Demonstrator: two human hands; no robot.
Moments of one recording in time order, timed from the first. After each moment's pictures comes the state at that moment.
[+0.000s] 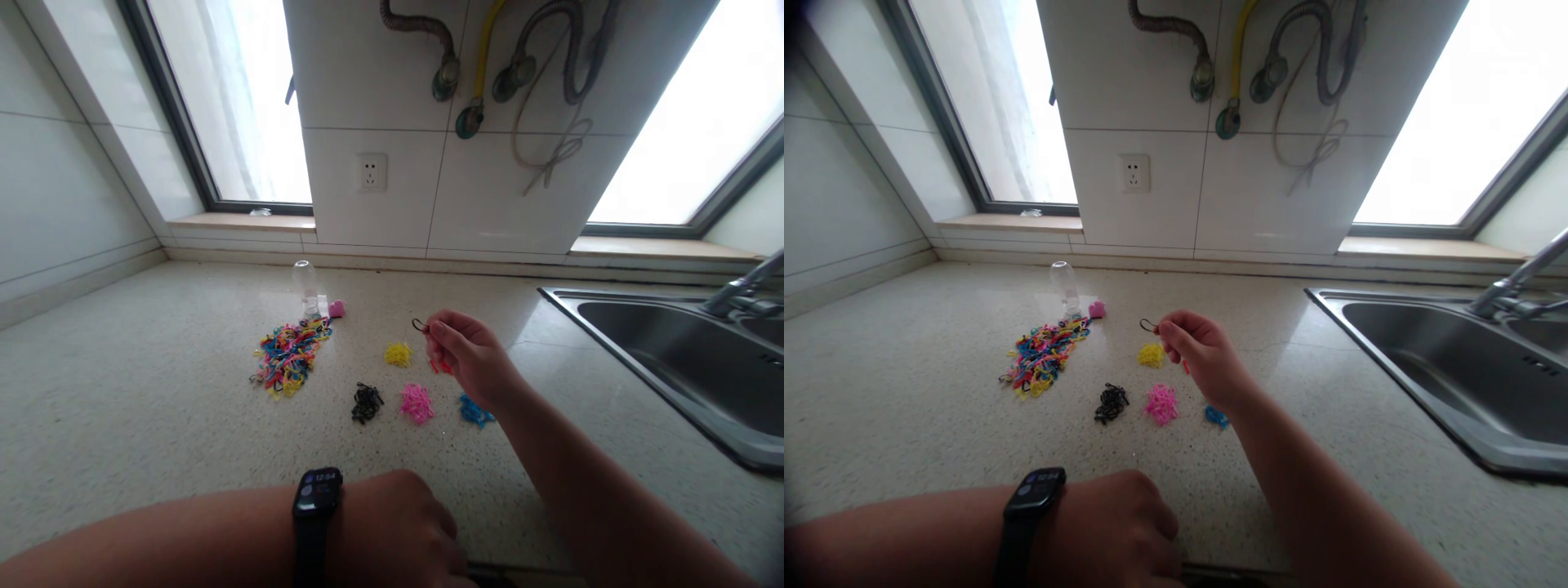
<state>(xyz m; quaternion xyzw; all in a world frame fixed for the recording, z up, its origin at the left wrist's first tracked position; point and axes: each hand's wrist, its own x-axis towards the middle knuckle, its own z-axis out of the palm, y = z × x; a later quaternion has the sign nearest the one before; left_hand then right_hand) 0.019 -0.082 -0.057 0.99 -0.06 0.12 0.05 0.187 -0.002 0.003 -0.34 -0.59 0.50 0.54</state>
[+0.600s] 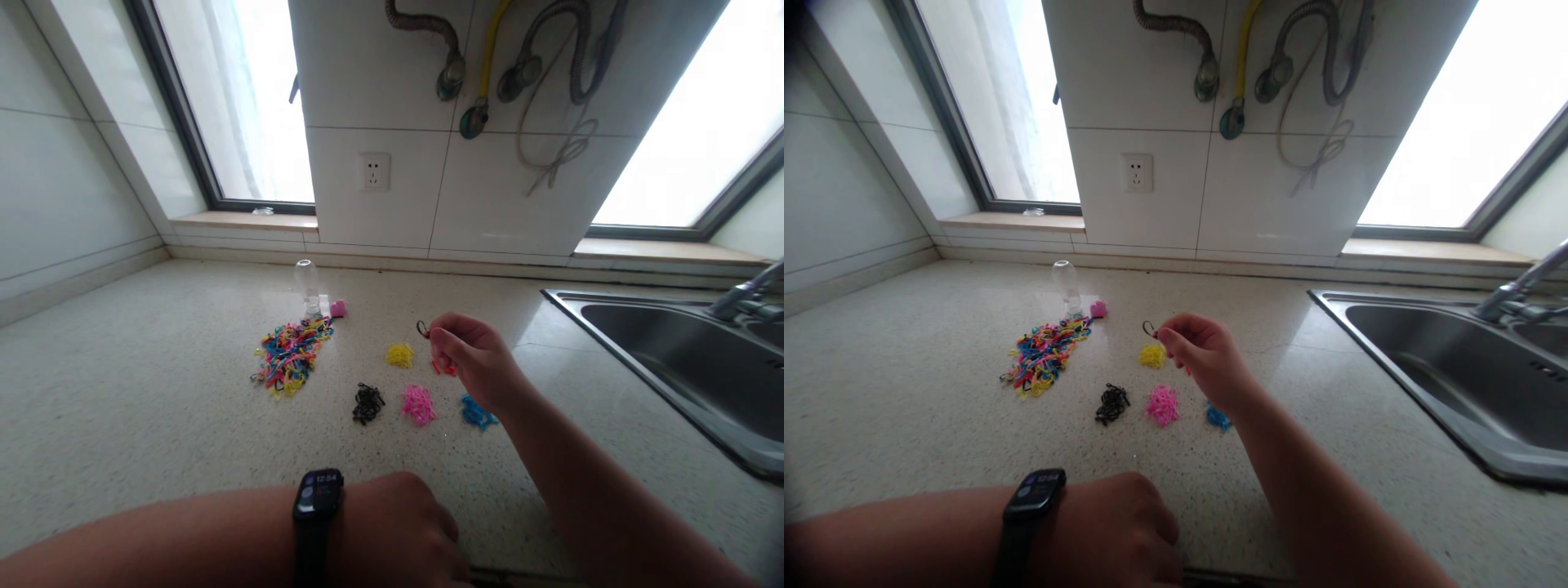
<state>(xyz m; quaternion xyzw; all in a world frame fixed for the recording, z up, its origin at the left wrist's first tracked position) 0.019 -0.084 -0.055 0.99 -0.06 0.12 0.05 0.190 -0.001 0.000 -0.35 -0.60 0.48 0.53</state>
